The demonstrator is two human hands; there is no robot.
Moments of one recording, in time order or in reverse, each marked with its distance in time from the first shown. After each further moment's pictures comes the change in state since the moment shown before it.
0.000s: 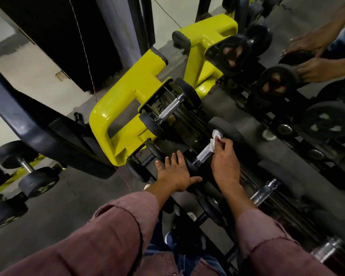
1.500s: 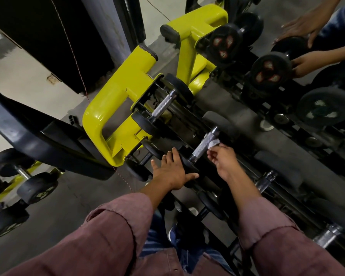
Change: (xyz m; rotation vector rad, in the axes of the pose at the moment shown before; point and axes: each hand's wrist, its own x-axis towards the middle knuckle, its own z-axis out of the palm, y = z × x) left_hand 0.002 -0.003 0.002 0.004 0.003 0.025; right_hand 0.017 0.021 0.018 1.303 -0.225 0.930
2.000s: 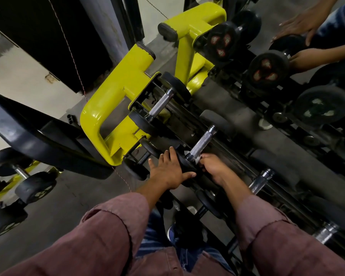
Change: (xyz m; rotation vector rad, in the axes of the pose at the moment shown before) left_hand -0.001 0.001 0.000 0.003 0.021 0.004; right_hand -0.014 0.019 0.002 -0.535 -0.272 0.053
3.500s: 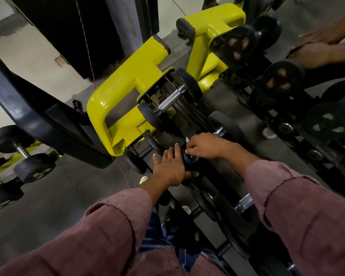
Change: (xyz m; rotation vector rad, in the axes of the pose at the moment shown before) left_hand 0.009 -0.007 0.015 -0.087 0.052 0.018; right_hand 0.025 -0.085 0.000 -1.515 -0.302 -0.617
